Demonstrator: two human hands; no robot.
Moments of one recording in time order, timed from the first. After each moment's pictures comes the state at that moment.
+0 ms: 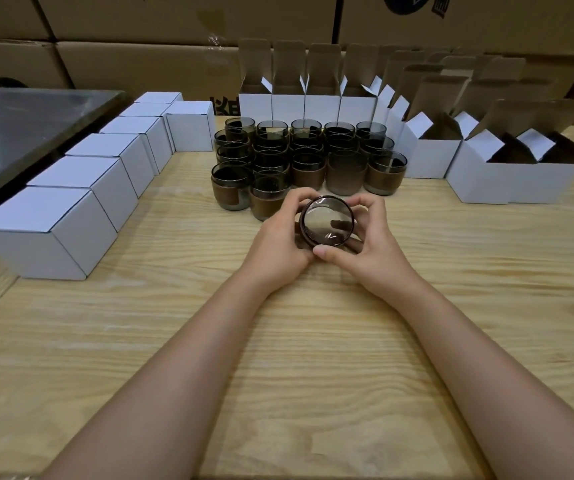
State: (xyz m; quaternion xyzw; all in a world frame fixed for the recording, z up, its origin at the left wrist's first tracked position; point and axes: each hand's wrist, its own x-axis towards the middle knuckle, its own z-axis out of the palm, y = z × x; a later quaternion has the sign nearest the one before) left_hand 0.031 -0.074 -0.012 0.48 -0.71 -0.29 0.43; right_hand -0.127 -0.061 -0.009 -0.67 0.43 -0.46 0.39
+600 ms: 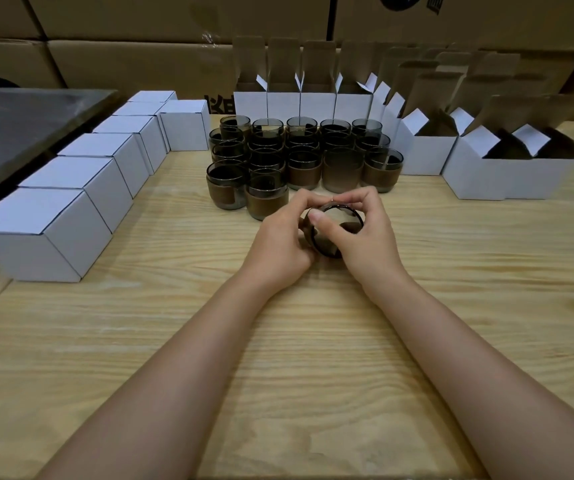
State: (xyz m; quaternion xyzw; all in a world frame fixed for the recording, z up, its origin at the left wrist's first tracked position) left_hand 0.027 -0.069 -0.011 0.45 -0.73 -0.25 0.45; right_hand -0.106 -0.062 -0.002 -0.59 0.47 -0.57 0.32
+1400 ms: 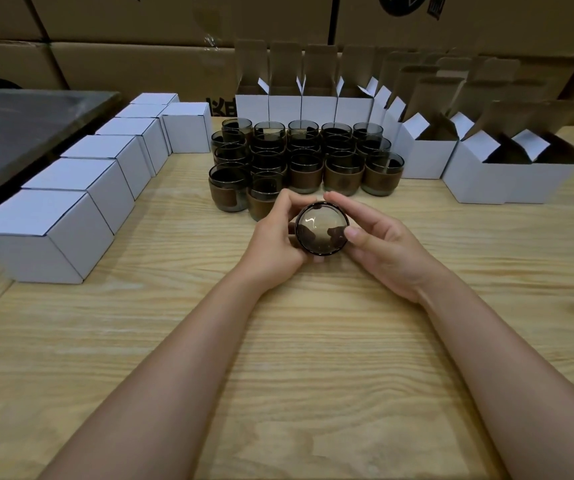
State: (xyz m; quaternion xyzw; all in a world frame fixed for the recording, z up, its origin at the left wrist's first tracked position) left_hand 0.035 -0.078 -0.014 0.44 -0.68 -0.35 0.47; right_hand -0.146 -0.064 0.002 -0.60 0.31 -0.44 0.59
